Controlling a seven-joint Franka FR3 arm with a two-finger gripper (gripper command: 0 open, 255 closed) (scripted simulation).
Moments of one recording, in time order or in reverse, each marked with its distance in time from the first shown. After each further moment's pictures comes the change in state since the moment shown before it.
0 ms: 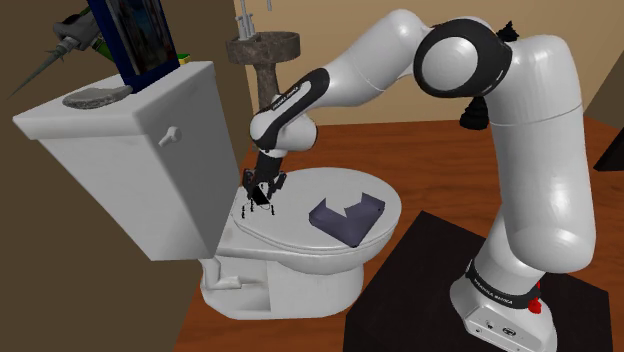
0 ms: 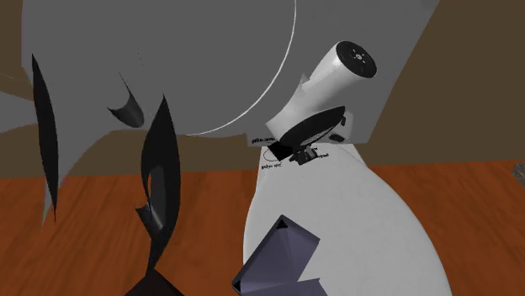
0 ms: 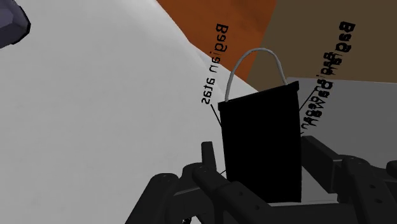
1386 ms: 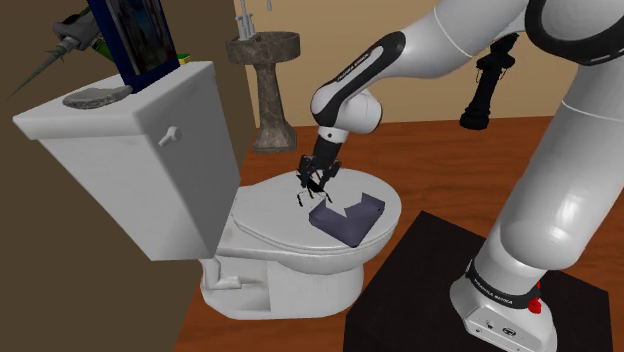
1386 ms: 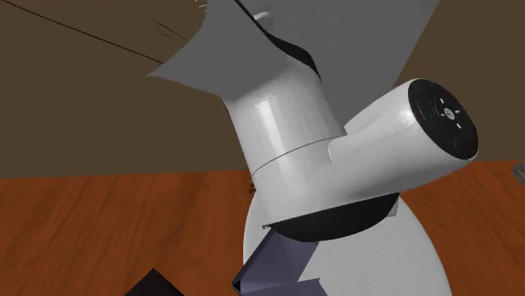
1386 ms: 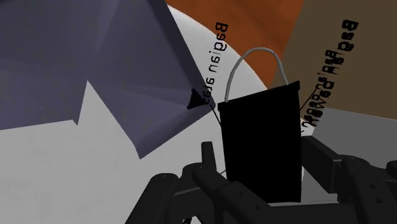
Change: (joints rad) arm -0.135 -0.454 -0.061 -0.503 0.091 -0.048 -0.252
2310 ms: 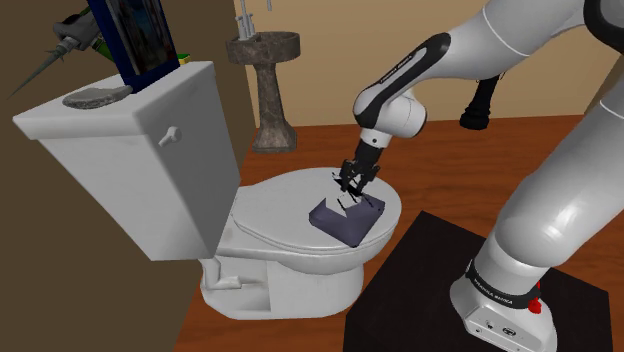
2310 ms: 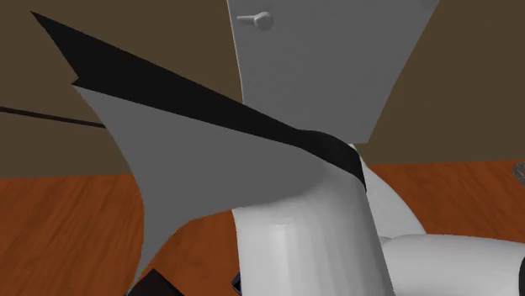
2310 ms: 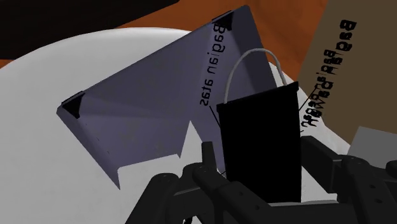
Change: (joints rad) arm -0.092 -0.190 -0.114 -0.263 0.002 -0.015 -0.218
